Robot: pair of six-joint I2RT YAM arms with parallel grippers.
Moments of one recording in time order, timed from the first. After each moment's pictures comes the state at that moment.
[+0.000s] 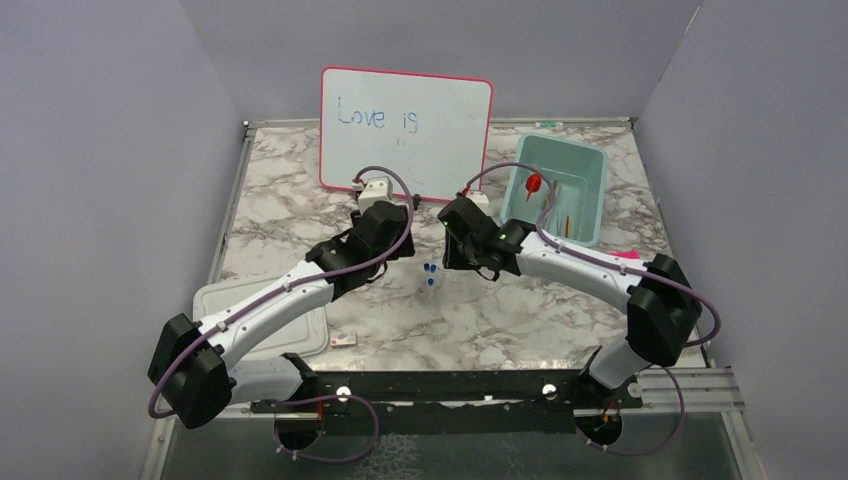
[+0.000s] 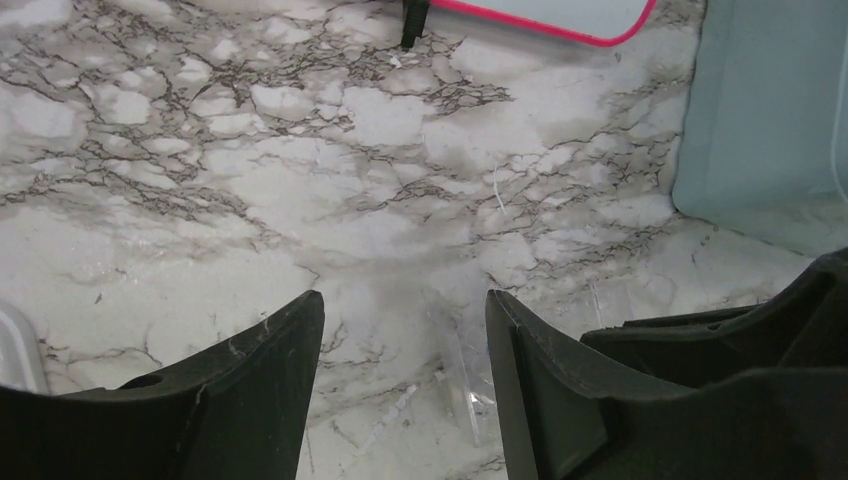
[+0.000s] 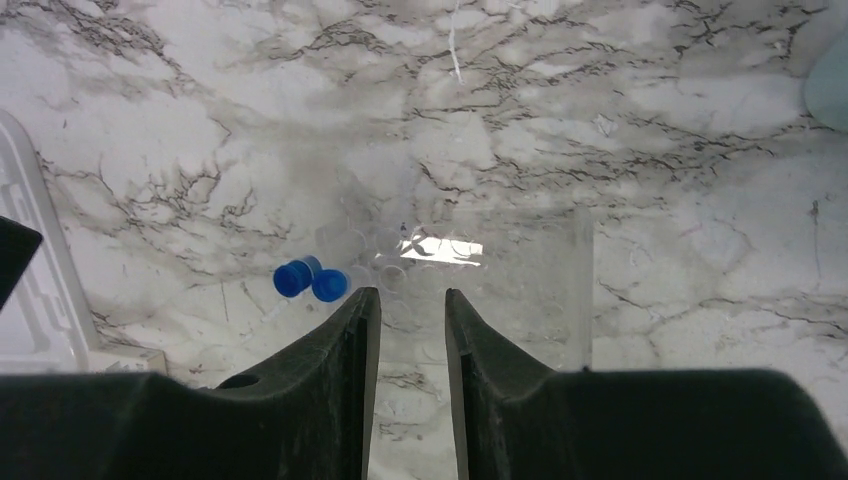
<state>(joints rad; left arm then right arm) -0.79 1.21 0.90 -0.35 -0.45 -0.63 0.88 1.55 1.14 -0.53 0.27 0.76</state>
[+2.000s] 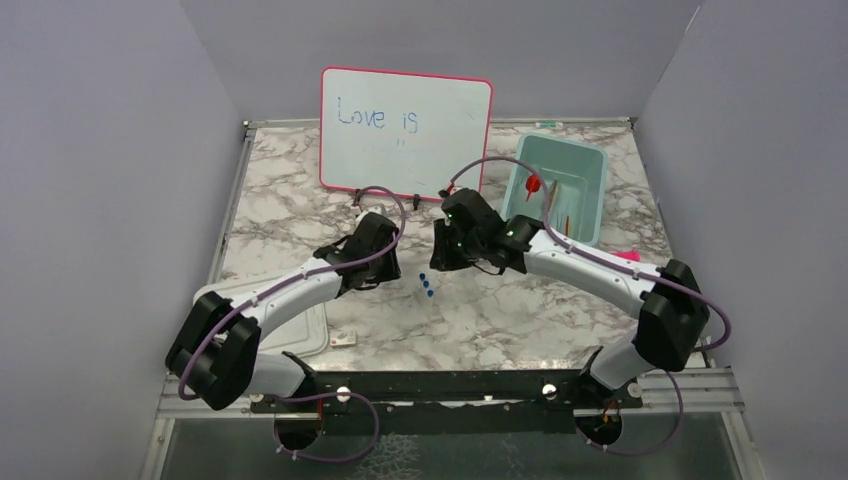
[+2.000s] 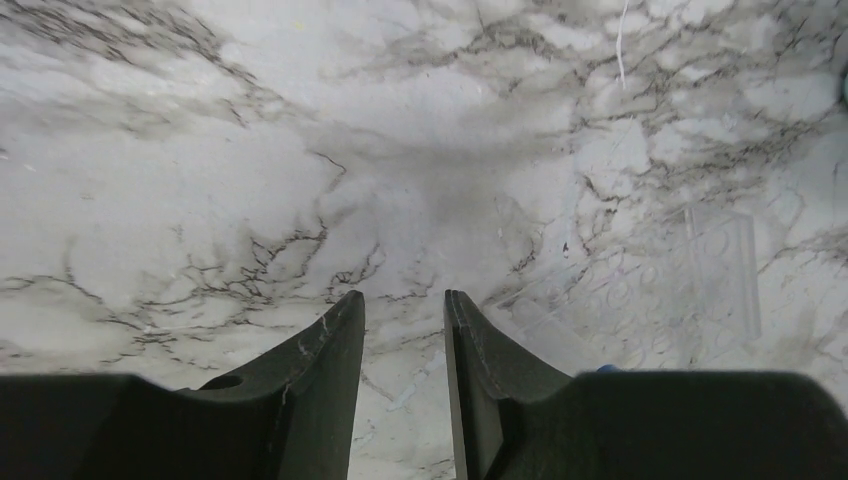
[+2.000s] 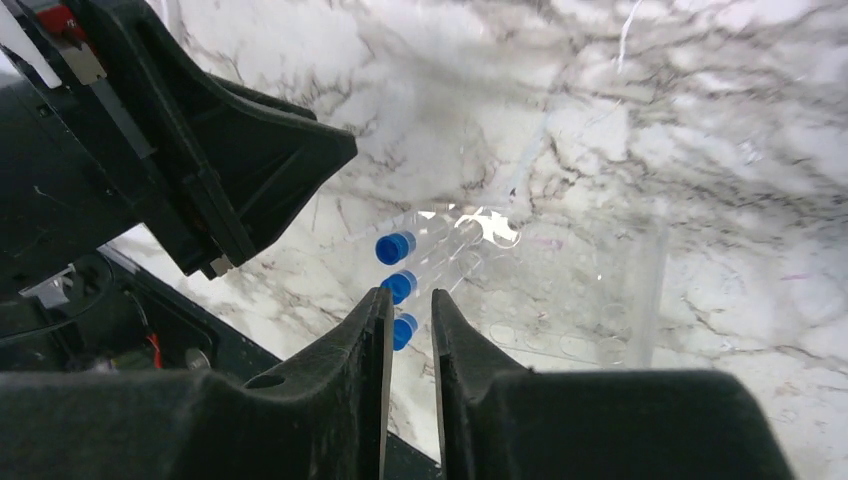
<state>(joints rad) -0.63 1.34 0.73 -0.30 -0.12 -0.69 0.88 1.56 1.19 -0.49 -0.01 0.59</state>
